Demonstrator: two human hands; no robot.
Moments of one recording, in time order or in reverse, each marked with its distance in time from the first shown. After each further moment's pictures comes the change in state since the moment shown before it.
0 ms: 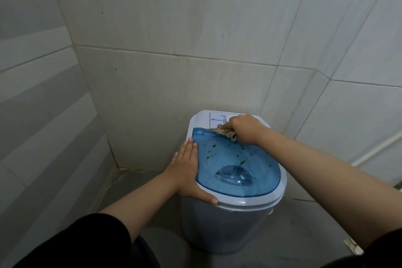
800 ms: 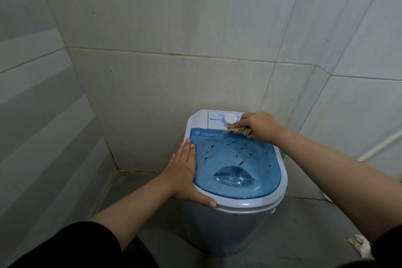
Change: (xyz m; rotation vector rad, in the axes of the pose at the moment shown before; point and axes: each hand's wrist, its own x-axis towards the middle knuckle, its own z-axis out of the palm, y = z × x) left_hand 0.000 0.001 -0.001 0.004 -0.024 -0.010; right_hand -0.011 0.050 0.022 0.090 0.110 -0.009
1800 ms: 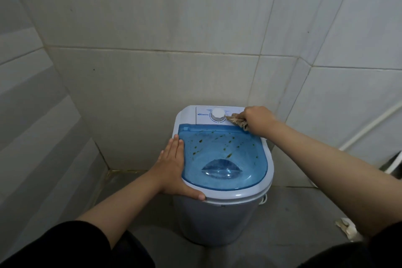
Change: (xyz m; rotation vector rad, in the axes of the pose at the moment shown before) left_hand 0.000 0.001 -0.002 -0.002 -0.004 -0.007; right_hand -0.019 0.003 -0.011 -0.089 -0.081 0.249
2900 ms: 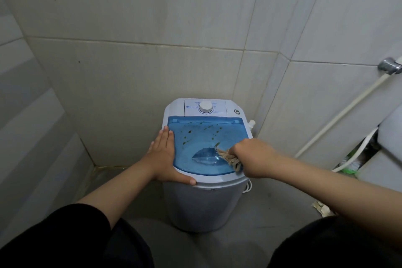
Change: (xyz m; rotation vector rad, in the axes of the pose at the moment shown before) left_hand -0.002 0.002 0.000 -0.010 0.005 0.010; right_hand -0.136 -0.069 -0.031 -0.007 -0.306 -0.043
